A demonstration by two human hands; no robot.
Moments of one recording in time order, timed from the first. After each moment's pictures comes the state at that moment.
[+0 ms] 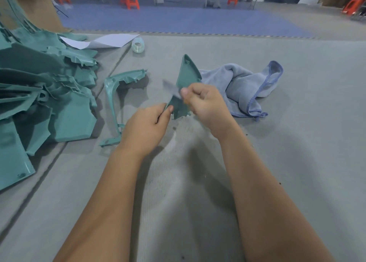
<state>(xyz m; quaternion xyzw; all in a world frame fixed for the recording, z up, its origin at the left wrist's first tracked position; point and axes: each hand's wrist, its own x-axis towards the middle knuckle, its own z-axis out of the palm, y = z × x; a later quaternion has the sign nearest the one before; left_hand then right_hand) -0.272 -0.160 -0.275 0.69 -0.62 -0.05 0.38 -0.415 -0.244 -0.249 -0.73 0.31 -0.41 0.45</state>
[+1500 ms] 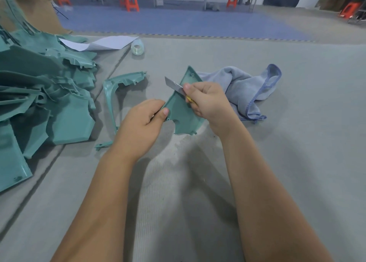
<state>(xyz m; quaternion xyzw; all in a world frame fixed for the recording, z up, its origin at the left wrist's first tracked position) -0.266 -0.154 -0.263 0.58 -0.67 -0.07 0.45 -0.416 -0.246 -0.232 -0.68 0.34 -0.39 0.52</state>
